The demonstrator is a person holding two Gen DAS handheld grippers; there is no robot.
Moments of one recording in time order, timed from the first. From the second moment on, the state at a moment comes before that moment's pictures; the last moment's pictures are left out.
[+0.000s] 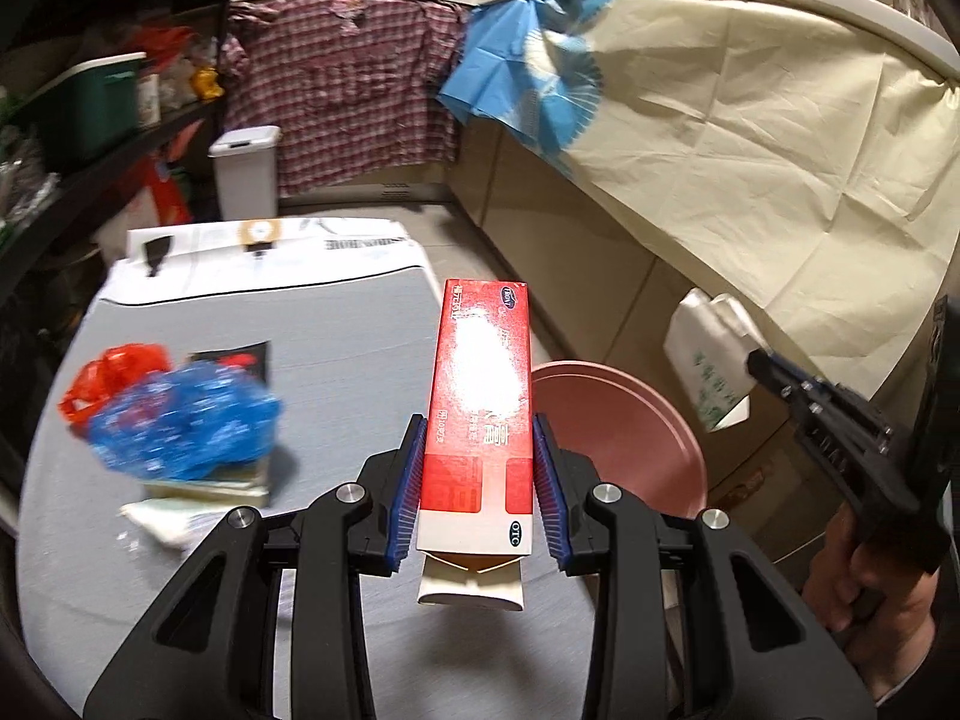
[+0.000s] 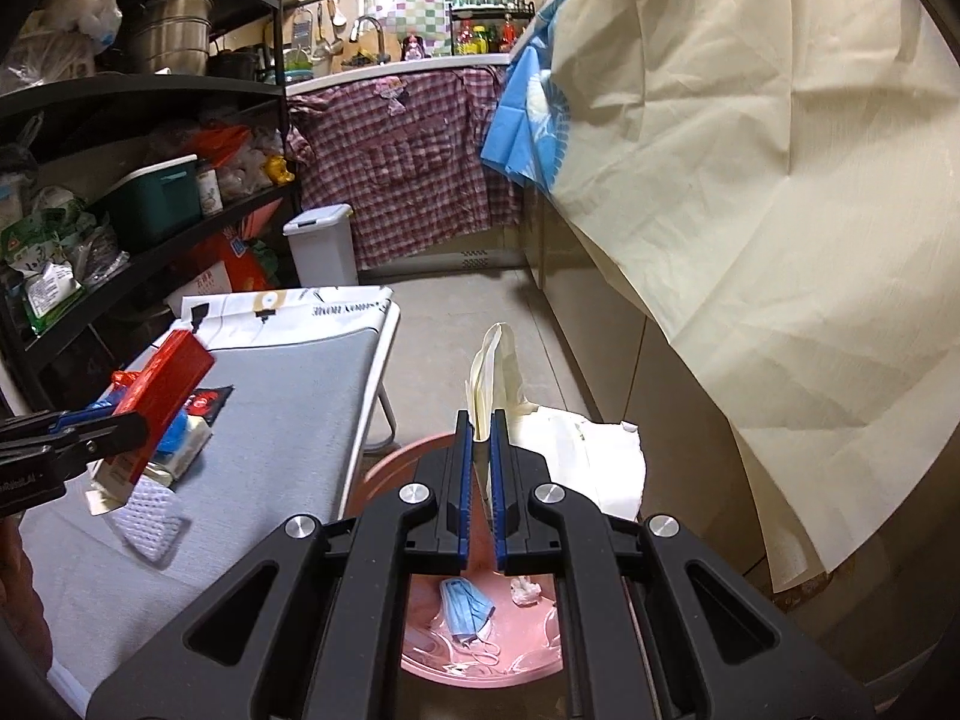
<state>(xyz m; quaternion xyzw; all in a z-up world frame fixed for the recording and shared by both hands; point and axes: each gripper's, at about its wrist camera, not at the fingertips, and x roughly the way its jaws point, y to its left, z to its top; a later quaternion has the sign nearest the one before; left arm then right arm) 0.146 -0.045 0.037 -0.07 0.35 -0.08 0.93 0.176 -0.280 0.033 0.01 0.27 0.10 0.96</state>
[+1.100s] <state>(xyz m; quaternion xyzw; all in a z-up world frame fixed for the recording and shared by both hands) 0.220 -0.124 -0.018 -0.05 0.41 -0.13 0.90 0.214 -0.300 0.000 0.04 0.34 0.07 0.94</state>
